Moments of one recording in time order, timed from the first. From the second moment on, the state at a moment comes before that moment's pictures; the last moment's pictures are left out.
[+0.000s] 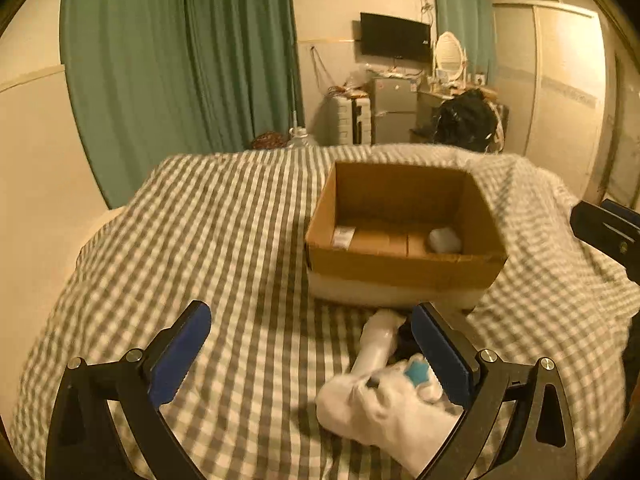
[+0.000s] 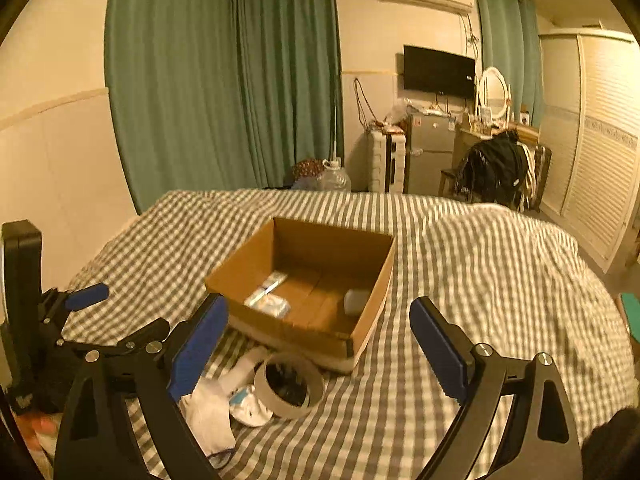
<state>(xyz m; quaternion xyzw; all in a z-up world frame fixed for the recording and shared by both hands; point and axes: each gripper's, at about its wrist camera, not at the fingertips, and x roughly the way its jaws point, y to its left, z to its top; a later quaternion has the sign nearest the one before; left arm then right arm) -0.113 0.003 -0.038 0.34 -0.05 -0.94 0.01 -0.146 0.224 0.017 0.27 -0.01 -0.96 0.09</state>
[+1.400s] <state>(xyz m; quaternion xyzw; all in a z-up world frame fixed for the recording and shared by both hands) -0.109 -0.015 -0.113 0.41 -0.02 -0.91 0.01 -0.237 0.190 -0.155 0.50 -0.04 -0.86 0.12</state>
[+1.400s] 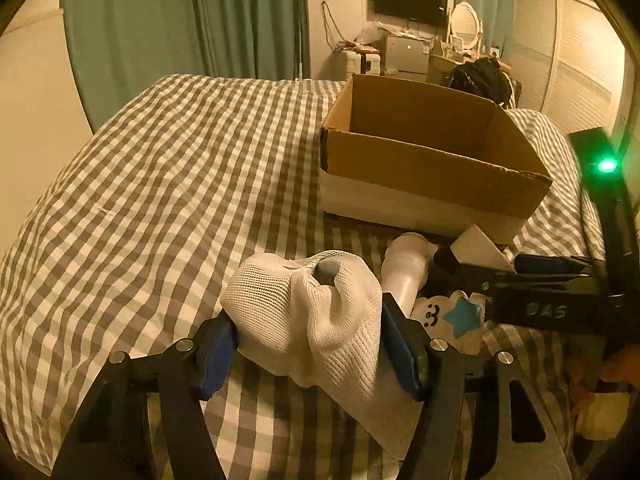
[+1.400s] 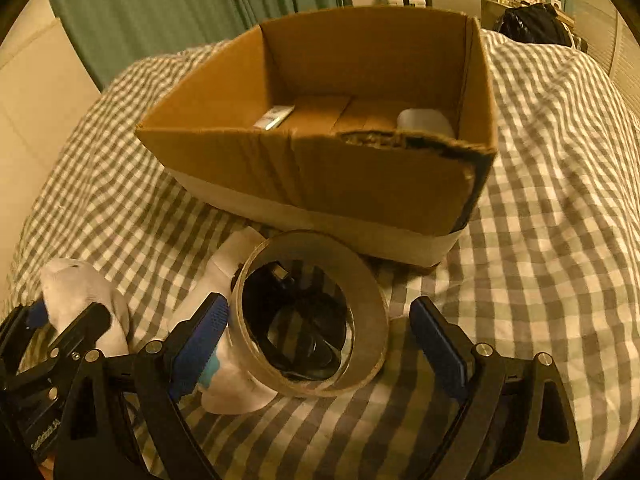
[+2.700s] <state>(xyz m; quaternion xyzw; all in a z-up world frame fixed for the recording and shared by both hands) -0.163 -0.004 -0.001 0.33 -0.02 -0.94 -0.05 -0.191 0.202 0.009 0.29 0.05 -0.95 0.08</state>
